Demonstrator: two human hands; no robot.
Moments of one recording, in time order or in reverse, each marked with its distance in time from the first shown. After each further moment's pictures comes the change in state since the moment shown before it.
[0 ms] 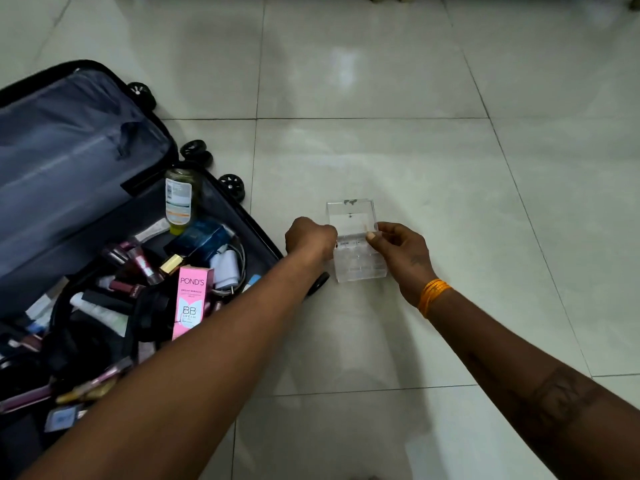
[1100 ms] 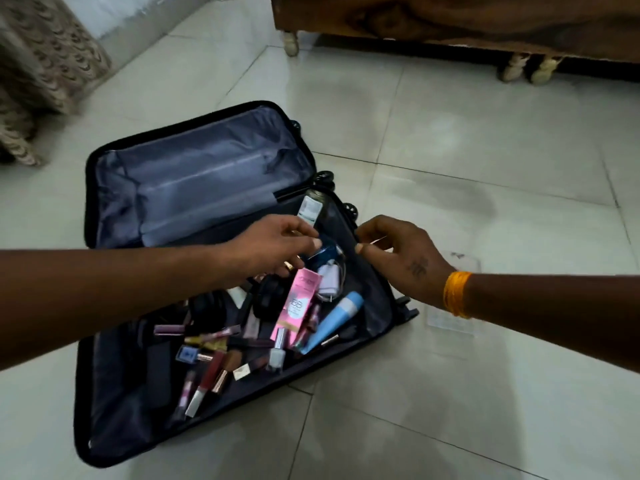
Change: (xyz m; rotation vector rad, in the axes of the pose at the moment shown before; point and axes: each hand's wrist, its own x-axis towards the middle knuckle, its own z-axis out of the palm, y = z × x) left_hand -0.106 -0.023 -0.264 0.160 -0.111 0.358; right_hand -0.080 -0.140 0.121 -0.528 -0.545 -0.564
